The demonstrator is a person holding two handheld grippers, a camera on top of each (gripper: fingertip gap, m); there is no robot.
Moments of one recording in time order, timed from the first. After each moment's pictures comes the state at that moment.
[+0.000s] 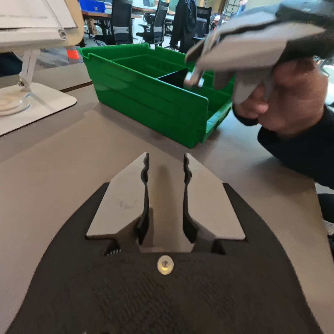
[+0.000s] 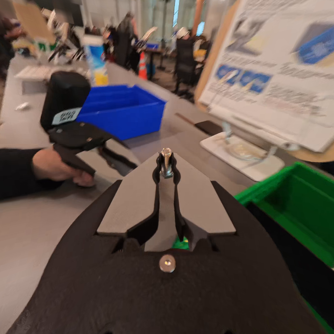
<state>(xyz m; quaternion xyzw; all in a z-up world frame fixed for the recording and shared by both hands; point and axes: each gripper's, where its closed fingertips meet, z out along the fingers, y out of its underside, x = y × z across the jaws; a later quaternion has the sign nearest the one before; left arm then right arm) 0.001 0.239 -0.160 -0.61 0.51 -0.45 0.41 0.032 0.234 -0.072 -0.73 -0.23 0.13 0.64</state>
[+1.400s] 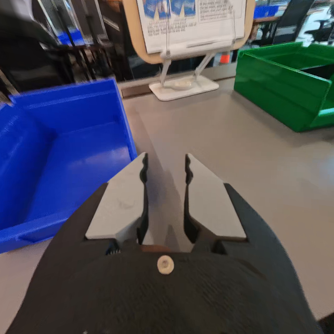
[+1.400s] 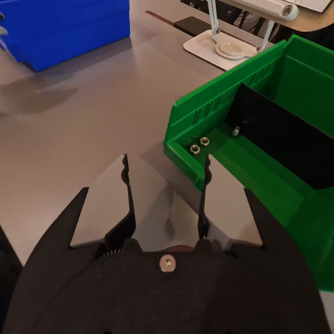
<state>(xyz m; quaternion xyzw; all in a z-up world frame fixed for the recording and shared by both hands) -0.202 0.269 -0.138 -0.74 0.30 -0.19 0.57 0.089 0.158 -0.161 -0.85 -0.16 0.05 0.50</state>
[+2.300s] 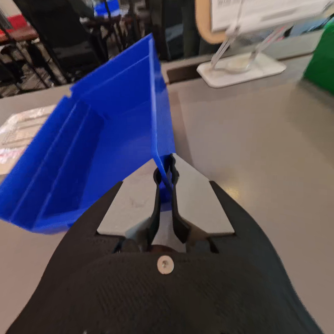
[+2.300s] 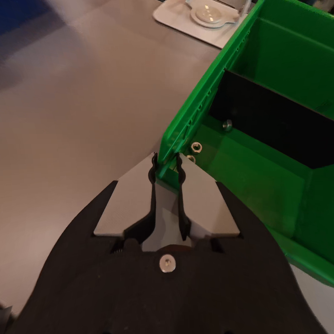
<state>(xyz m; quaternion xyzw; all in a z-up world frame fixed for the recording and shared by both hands) -0.271 0.331 -0.124 -0.78 0.26 -0.11 0.56 0.079 0.185 -0.183 -0.89 -0.08 -0.01 0.45</state>
